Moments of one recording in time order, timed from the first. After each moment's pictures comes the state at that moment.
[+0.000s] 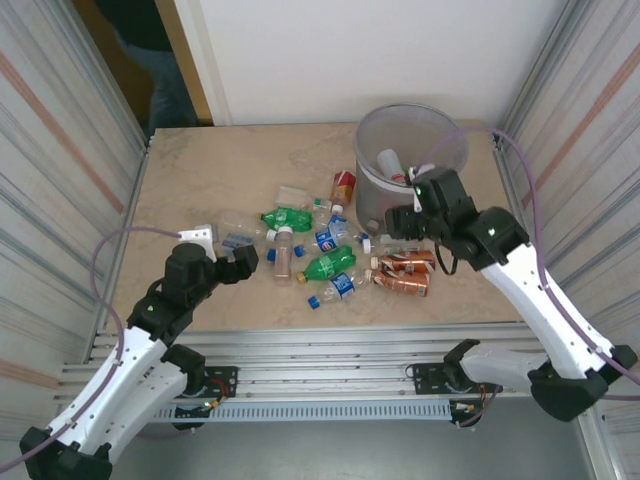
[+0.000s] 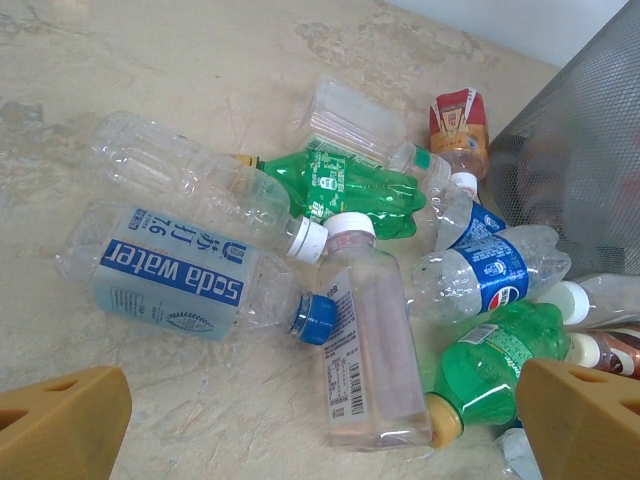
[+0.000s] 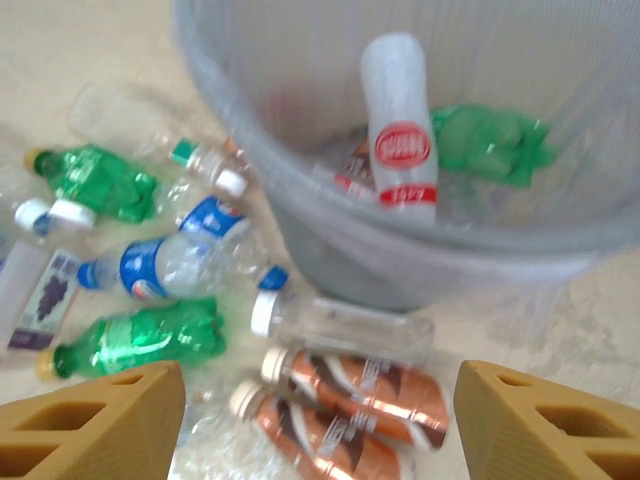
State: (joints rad) left arm -0.44 0.63 0.54 -0.42 -0.08 -0.49; right arm 0.64 1.11 1.37 -1.08 0.27 0.32
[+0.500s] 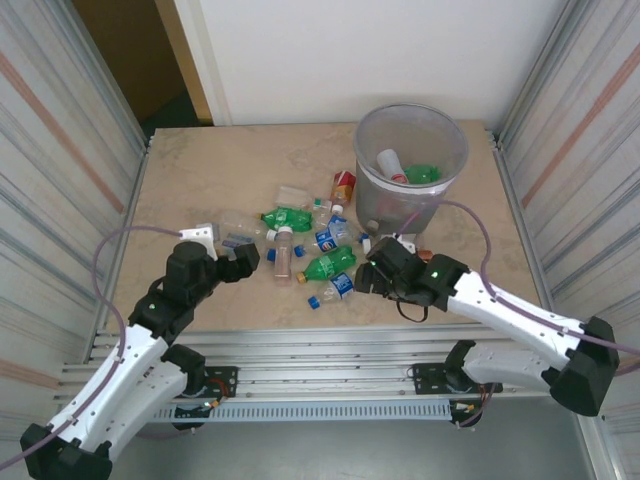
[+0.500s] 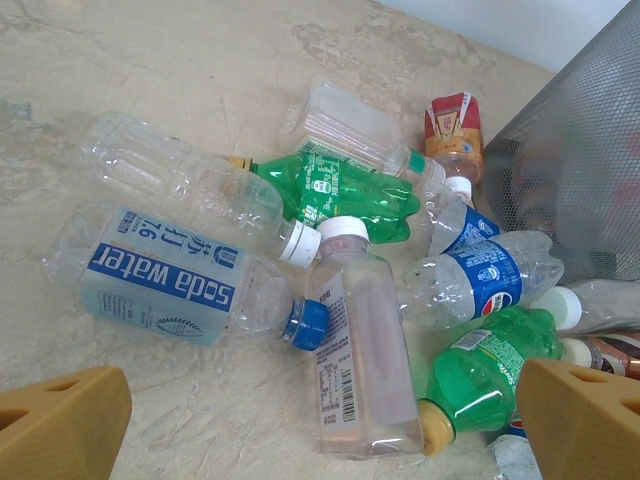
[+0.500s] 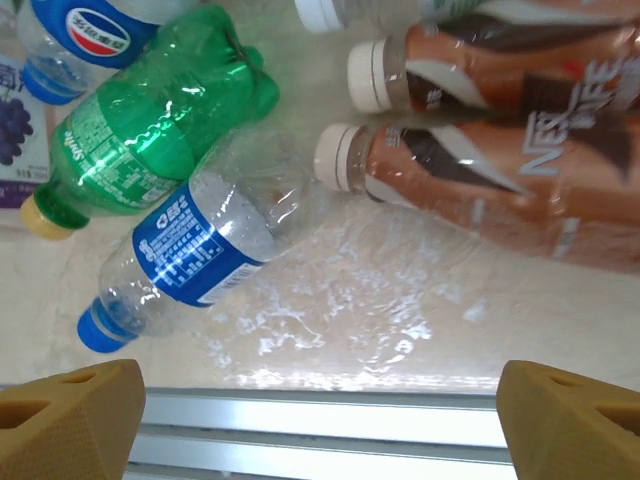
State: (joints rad) left arm -0.44 0.65 0.54 -0.40 -0.07 -0.51; right arm 0.90 1.10 0.86 -0.85 0.19 1.03
